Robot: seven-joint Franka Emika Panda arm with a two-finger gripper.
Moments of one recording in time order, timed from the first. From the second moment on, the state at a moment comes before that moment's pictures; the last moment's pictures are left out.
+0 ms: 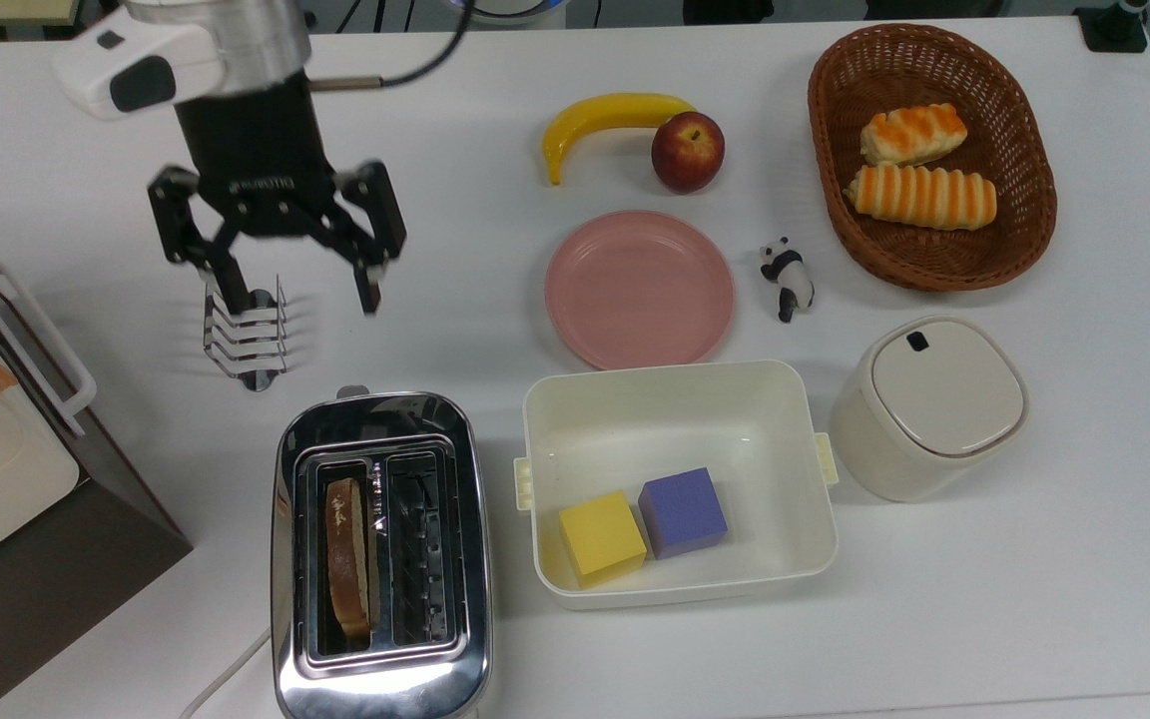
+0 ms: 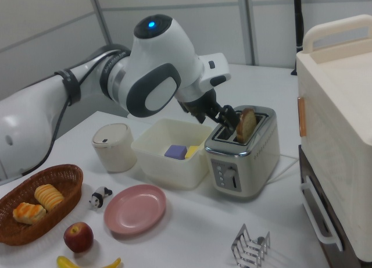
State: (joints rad) arm -0.06 0.37 -0.12 -1.32 0.20 2.10 -0.20
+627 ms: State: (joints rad) arm -0.09 0.27 -0.15 -1.32 0.17 1.74 -0.27
